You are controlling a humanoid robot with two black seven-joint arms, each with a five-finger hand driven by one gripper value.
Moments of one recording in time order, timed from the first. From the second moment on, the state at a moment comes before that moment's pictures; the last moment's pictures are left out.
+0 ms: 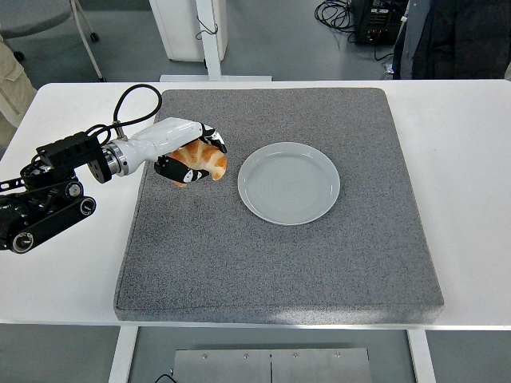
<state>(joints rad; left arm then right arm) -0.98 0.53 -0.27 -1.10 1.48 0.11 -0.27 -0.10 0.00 -0.01 0.15 -0.10 -0.03 0.24</state>
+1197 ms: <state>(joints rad) -1.39 0.49 -0.21 -1.10 1.39 -0.09 -0.30 -0.10 0.00 -0.01 0.15 -0.10 -0.03 0.24</state>
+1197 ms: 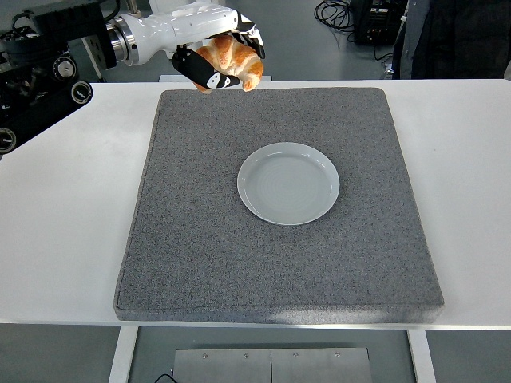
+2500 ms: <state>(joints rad) -1.38 0.06 -0.01 -0.86 1.43 0.01 -0.32 -0.10 0.00 -0.01 0.15 -0.10 -0.03 0.24</state>
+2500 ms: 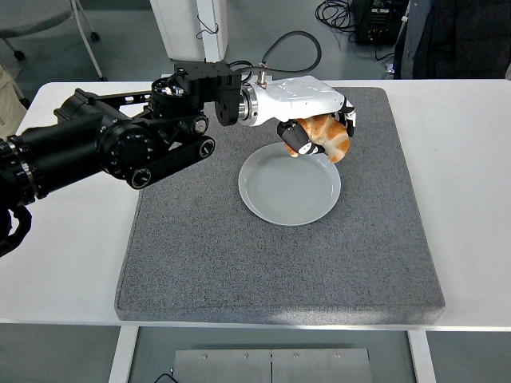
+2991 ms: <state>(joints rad) -1.26 0.02 0.02 -0.76 1.43 0.06 -0.34 -0.10 0.00 -0.01 0.15 -0.10 -0.03 0.24</state>
